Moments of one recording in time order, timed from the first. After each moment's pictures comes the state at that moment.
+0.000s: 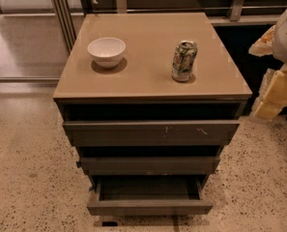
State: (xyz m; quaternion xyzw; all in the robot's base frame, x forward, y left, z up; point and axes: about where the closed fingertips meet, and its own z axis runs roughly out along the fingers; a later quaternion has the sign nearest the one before) arm 0.438 -0.217 0.976 -0.60 0.78 -0.03 0.16
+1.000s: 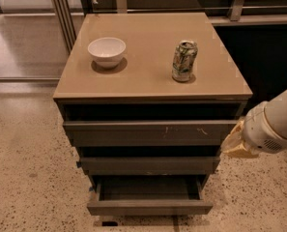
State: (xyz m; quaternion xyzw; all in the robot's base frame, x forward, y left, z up) arm 0.422 -0.221 0.789 -0.58 0.79 0.06 0.18
